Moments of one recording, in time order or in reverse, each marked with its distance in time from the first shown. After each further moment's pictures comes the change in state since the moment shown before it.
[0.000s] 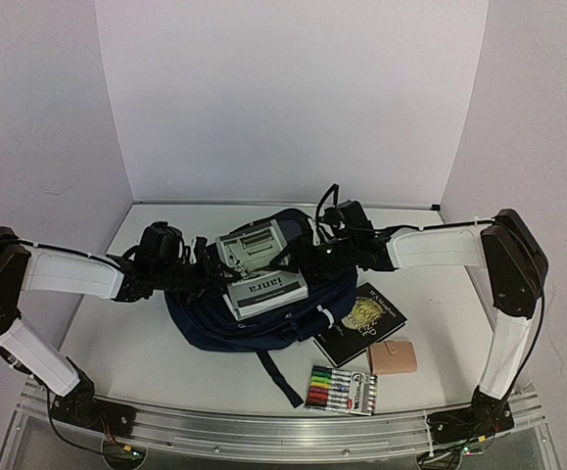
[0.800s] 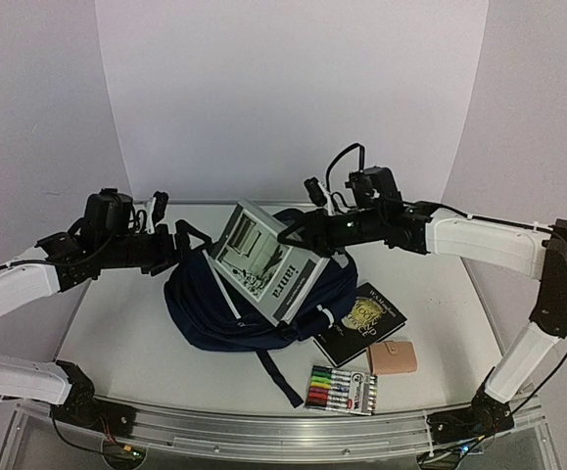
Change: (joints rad) left arm 0.030 -0.442 0.115 -0.492 -0.184 0.357; right arm 0.010 -0.242 0.029 -0.121 -0.069 -0.118
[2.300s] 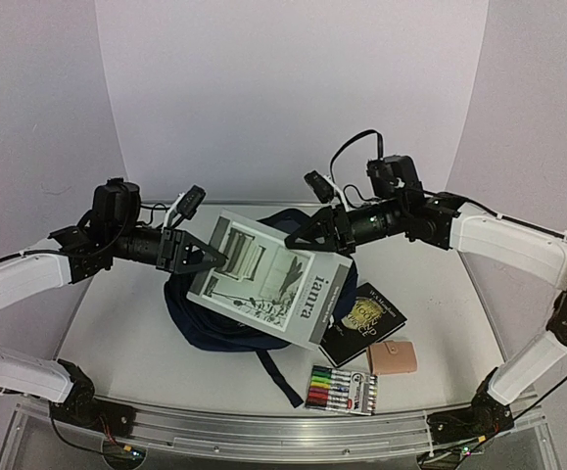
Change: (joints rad) left arm 0.012 0.094 0.051 0.156 0.701 0.221; right arm -0.001 -0.126 0.007 -0.124 -0.341 -0.088
